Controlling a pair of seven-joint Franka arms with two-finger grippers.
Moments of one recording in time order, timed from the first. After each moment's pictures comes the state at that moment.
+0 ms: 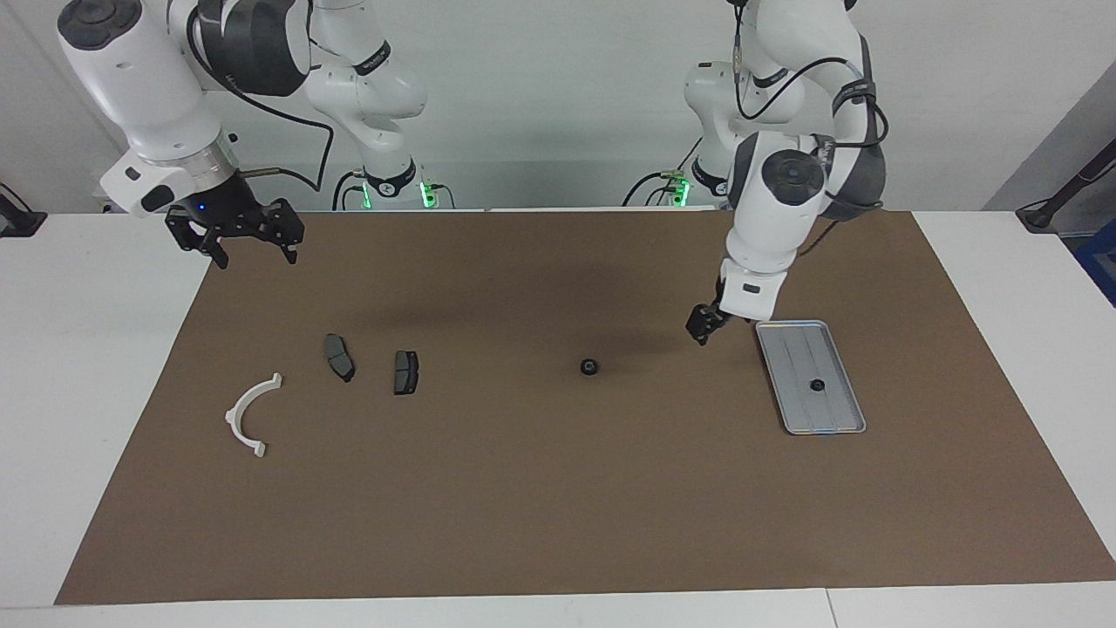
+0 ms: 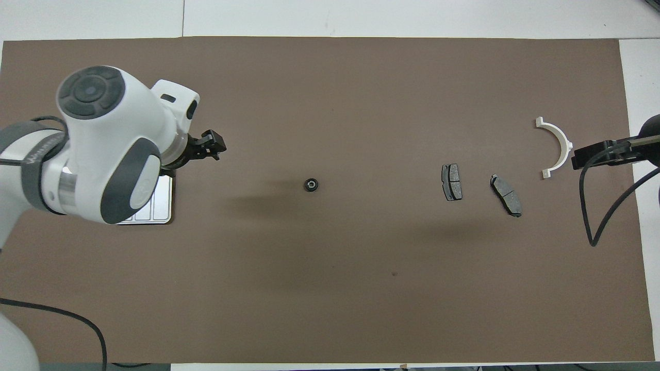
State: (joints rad) left arm -0.31 0.16 0.02 -1.81 0.03 1.93 -0.58; right arm -0.10 -0.02 0.04 -1.70 -0.03 1.68 -0.13
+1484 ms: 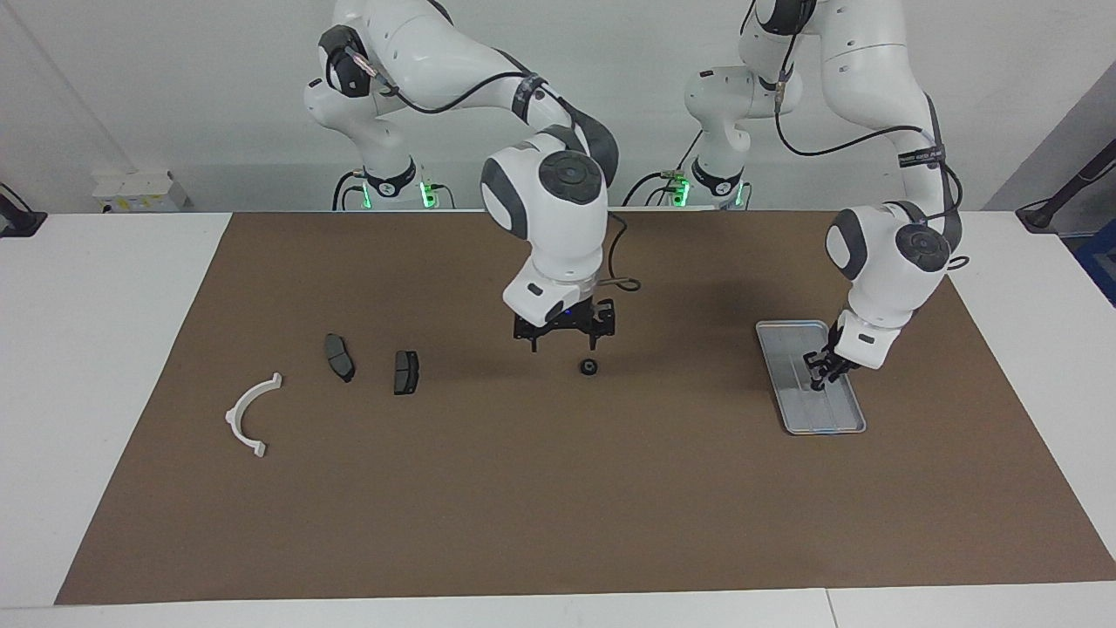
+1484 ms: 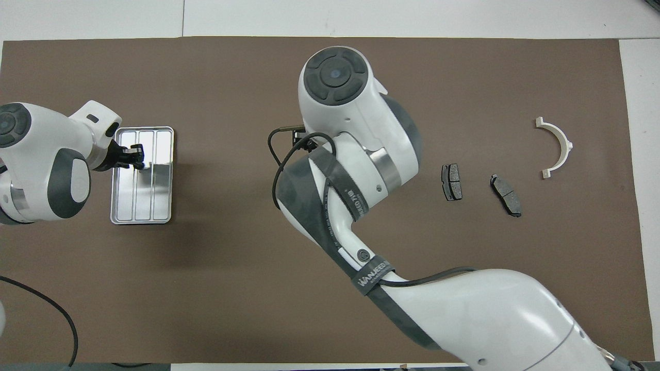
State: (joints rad) left arm 0.00 0.29 0.02 -2.00 0.03 2.33 -0.15; right arm 0.56 0.63 0.06 -1.16 -0.05 1.80 0.63
